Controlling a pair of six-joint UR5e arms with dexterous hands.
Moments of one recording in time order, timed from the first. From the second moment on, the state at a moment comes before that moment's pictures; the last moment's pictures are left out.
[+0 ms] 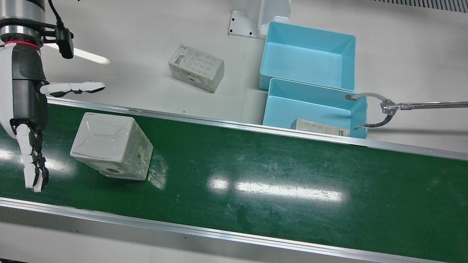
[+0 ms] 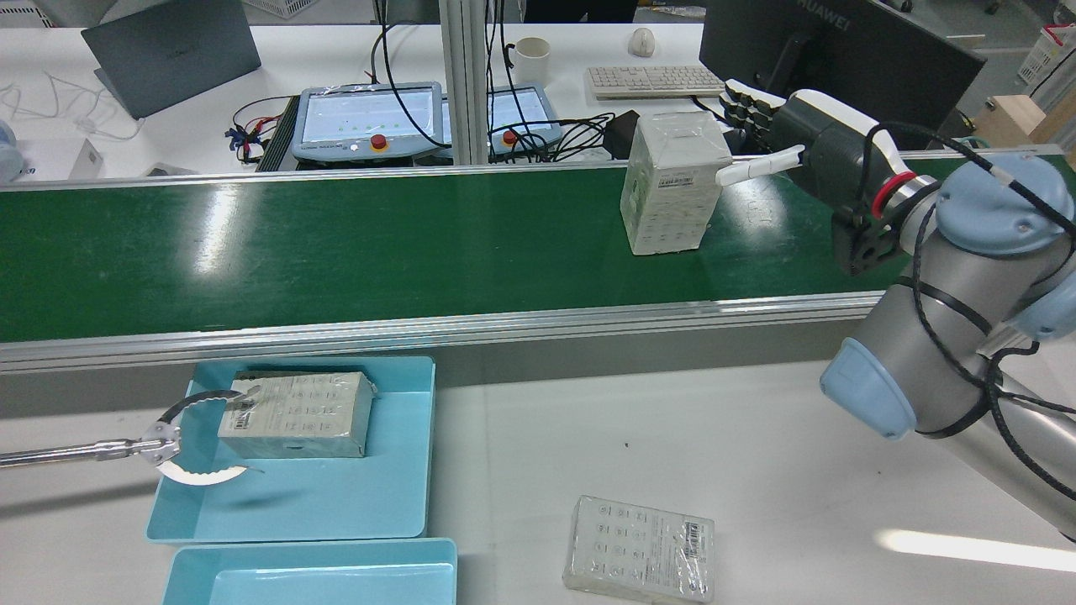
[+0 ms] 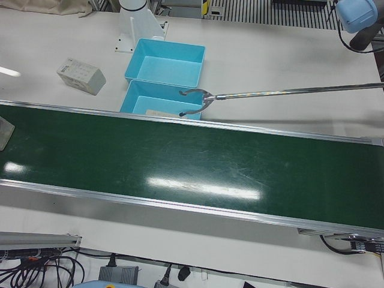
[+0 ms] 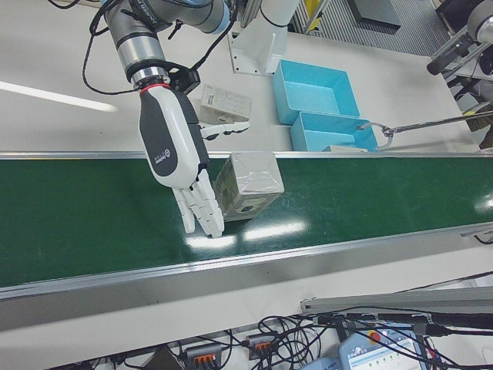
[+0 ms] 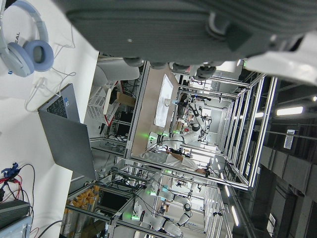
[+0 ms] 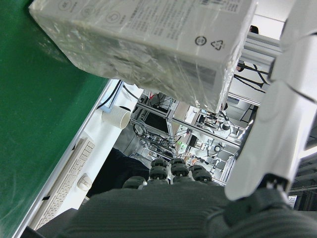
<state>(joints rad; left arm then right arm) -1.79 -1.80 -1.71 0.50 1.90 -0.17 1.02 -1.12 1.94 -3.91 -1.38 -0.44</state>
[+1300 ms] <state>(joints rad) -1.79 -1.80 -1.71 0.50 1.90 -0.17 1.01 -1.12 1.93 -3.92 -1.34 -0.46</state>
